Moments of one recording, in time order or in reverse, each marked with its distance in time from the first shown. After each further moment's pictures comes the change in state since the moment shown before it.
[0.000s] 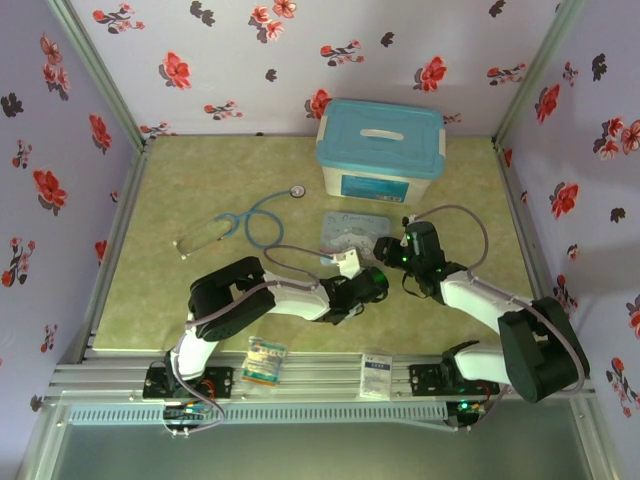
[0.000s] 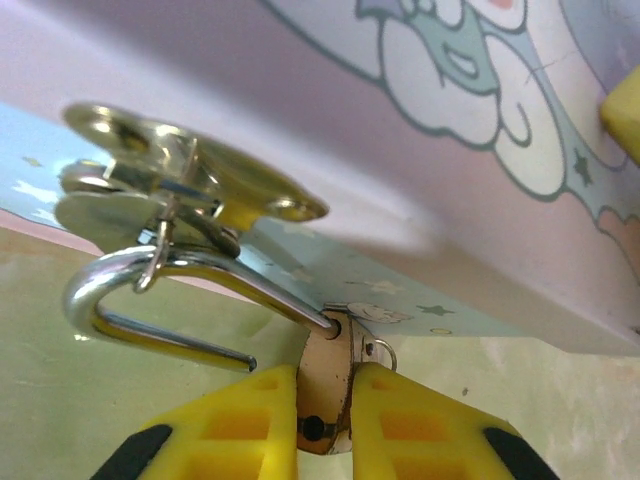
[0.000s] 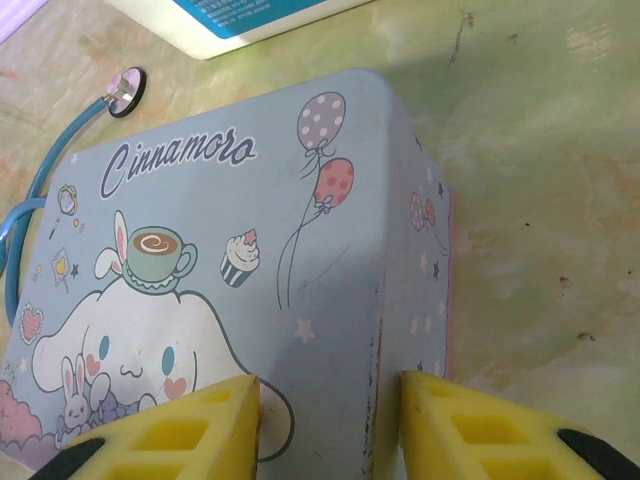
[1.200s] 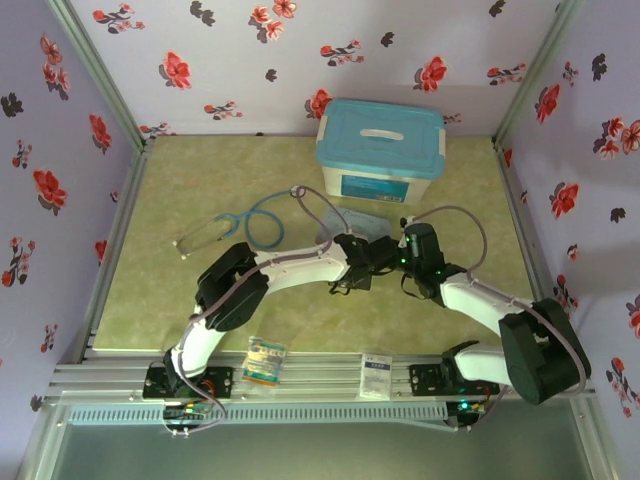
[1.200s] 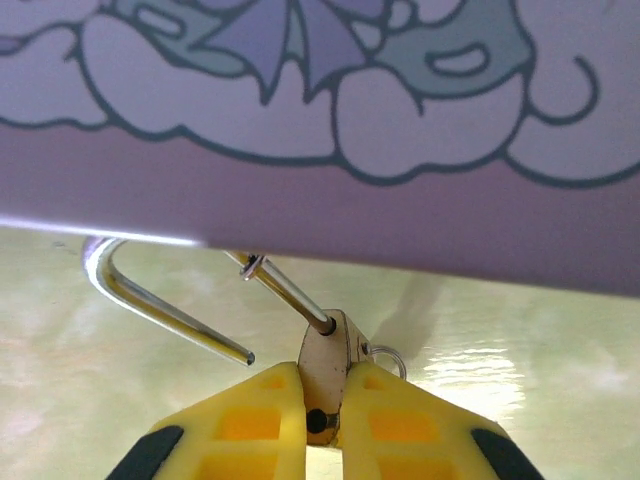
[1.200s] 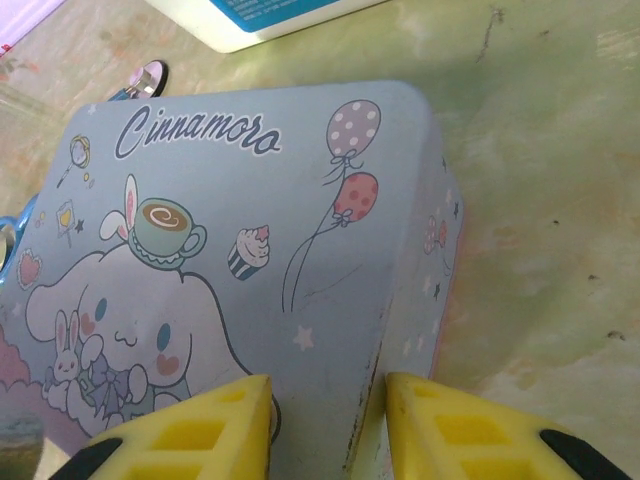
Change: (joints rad) left arm 0.078 0.091 0.551 -1.101 0.145 0.386; right arm 0.008 -0.007 -0.011 0.024 -0.011 -0.008
